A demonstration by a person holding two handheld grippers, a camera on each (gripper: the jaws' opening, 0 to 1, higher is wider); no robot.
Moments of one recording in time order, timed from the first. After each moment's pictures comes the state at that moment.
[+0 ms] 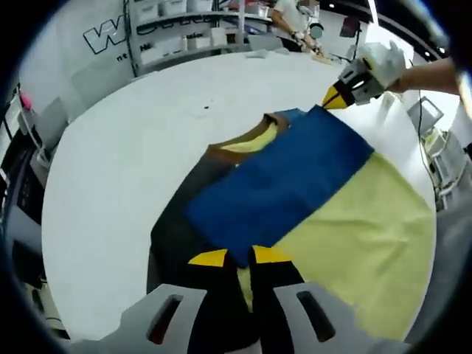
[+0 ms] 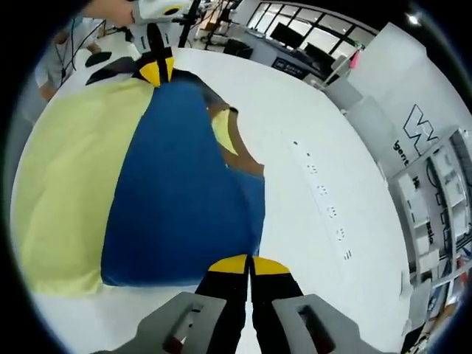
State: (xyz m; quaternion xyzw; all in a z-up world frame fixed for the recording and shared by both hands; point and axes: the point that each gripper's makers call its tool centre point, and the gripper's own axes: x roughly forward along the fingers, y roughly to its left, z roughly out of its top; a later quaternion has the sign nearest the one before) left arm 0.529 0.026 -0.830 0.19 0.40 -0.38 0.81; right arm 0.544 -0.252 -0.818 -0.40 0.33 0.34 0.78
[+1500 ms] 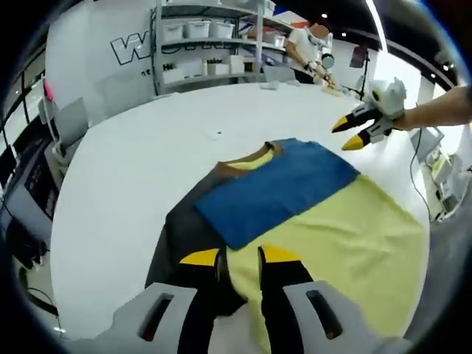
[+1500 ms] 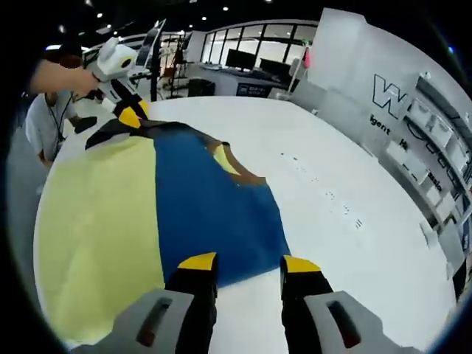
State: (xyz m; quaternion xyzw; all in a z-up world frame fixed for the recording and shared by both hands) left arm 0.497 0.053 -0.788 0.12 0.33 -0.34 0.87; right arm 0.487 -0.244 -0.790 -0.23 0.30 0.32 0.87
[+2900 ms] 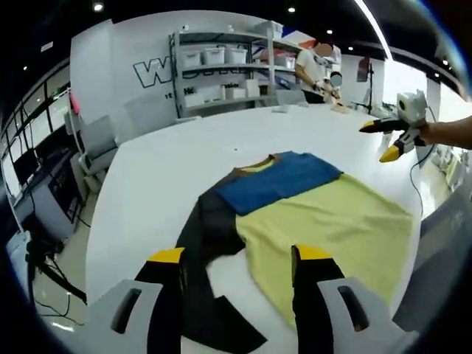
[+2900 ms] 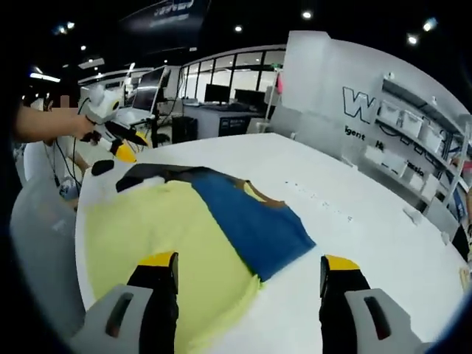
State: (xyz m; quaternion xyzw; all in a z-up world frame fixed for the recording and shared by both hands) left arm 0.417 0.122 -0.743 0.12 0.27 -0.30 0.91; right arm 0.370 -0.212 -0.727 -0.16 0.24 0.28 0.92
